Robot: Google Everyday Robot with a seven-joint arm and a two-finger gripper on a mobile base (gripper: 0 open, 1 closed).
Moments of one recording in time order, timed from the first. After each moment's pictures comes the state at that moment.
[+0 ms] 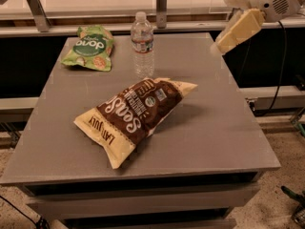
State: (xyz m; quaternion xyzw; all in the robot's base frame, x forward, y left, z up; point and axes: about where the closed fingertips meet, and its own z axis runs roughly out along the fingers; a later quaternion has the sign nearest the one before) arm 0.589 -0.155 1.024 -0.56 0.71 0.15 0.40
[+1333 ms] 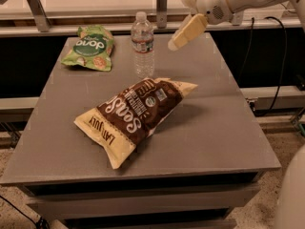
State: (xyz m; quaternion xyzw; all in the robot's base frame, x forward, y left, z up) arm 0.693 -0.076 0.985 -0.58 0.66 0.17 0.44
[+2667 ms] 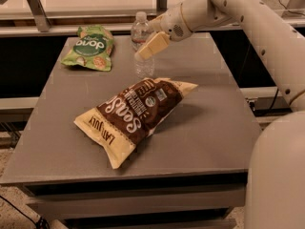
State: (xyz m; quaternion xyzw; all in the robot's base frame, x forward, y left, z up) arm 0.717 0.015 0.925 -0.58 0.66 0.24 0.42
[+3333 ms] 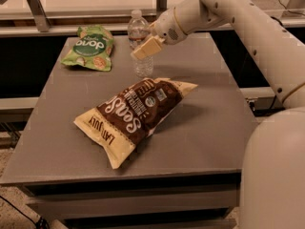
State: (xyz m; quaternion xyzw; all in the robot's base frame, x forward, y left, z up) arm 0.712 0.028 0.911 -0.60 0.66 0.24 0.39
